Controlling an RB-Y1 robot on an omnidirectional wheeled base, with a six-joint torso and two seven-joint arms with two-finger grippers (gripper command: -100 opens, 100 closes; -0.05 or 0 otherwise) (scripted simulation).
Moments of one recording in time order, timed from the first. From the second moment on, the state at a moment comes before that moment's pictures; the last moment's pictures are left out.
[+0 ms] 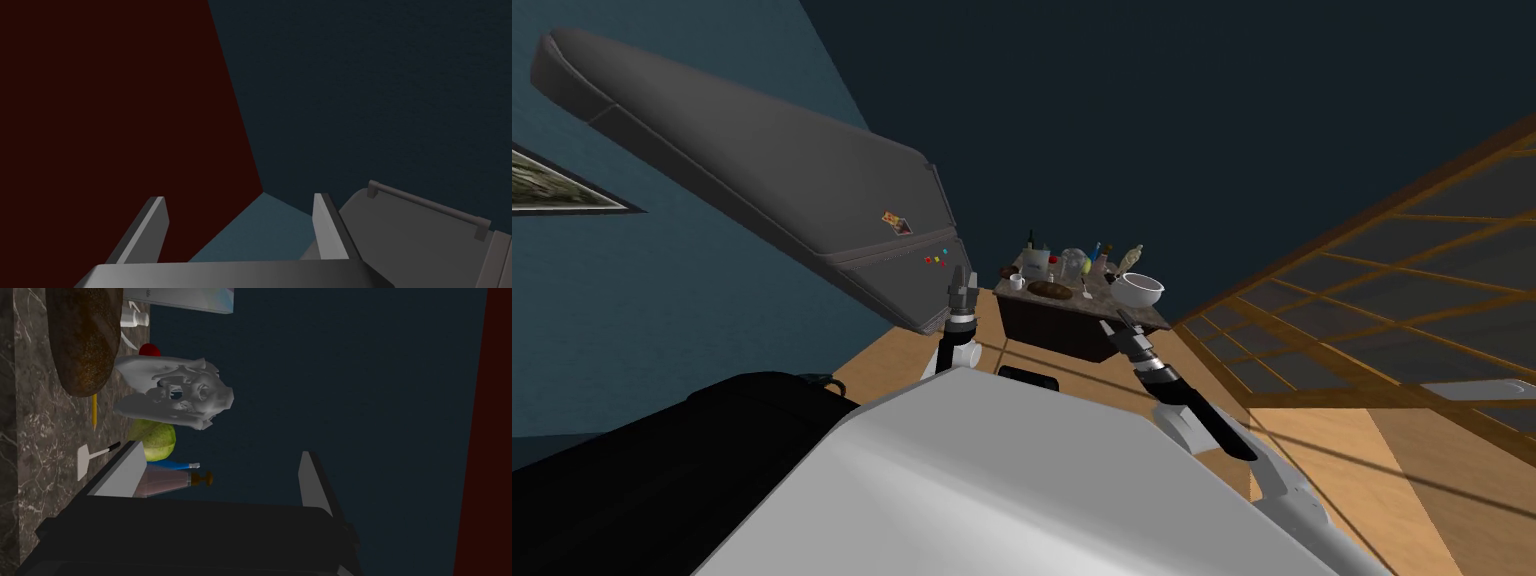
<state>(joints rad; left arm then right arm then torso) 0.47 0.01 -0.07 -2.21 0.02 -0.60 -0.12 0.47 -0.94 0.21 -1.97 -0.49 -0.54 -0.17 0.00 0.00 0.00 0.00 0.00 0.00</state>
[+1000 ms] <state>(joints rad) 0.47 0.01 -0.07 -2.21 0.02 -0.60 -0.12 0.48 -1.23 0.26 -1.88 -0.60 -0.52 -0.19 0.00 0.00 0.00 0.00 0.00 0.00</state>
